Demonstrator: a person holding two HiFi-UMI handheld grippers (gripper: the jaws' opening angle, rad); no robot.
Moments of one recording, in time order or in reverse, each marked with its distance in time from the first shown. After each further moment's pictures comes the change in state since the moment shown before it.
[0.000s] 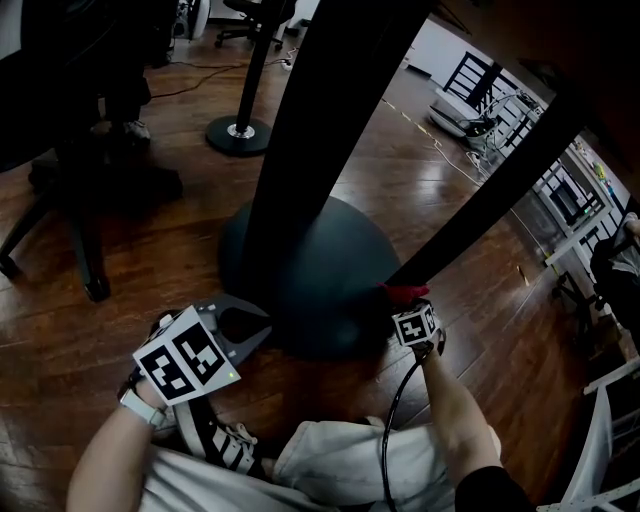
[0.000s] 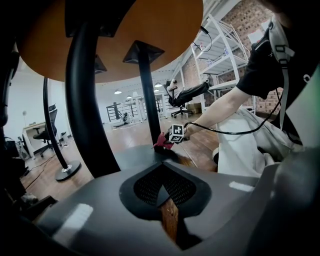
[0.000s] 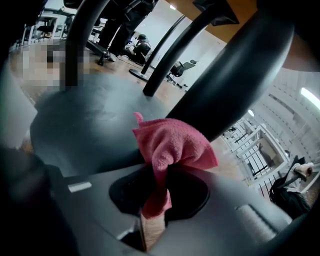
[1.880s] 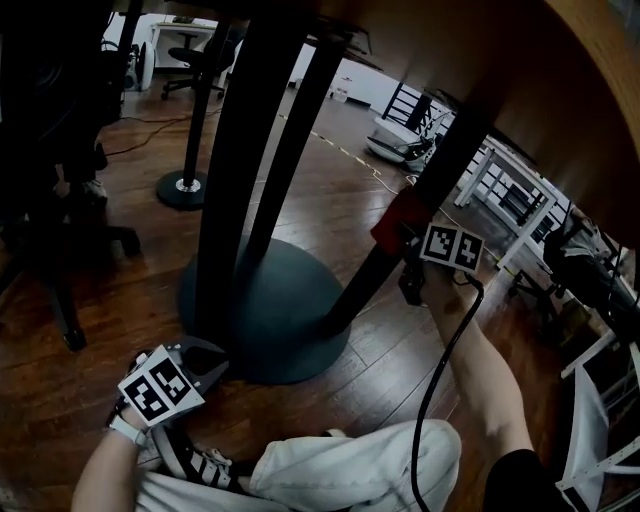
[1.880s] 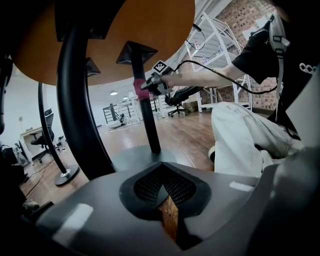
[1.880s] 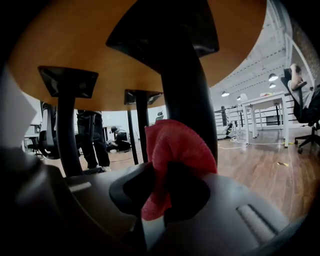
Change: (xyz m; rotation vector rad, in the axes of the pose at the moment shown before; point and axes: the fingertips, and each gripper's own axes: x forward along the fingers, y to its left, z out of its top) left arm -0.001 -0.015 -0.003 0.038 0.020 -0.025; right arm -0.260 -0.176 0.232 0.726 -0.609 0.164
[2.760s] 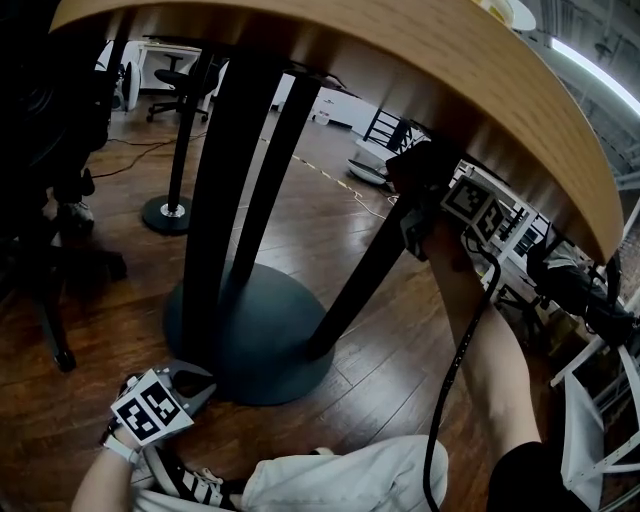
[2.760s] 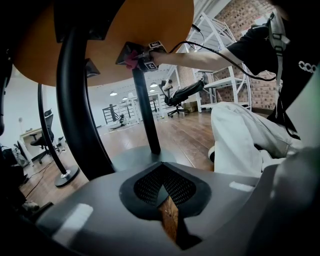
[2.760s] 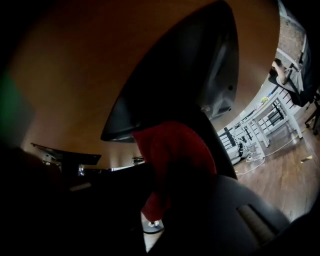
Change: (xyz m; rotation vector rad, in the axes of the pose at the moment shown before) left arm 0.002 -0.003 0.009 0.015 -0.015 0.002; right arm -0.054 0.031 0.205 0.165 -0.483 0.109
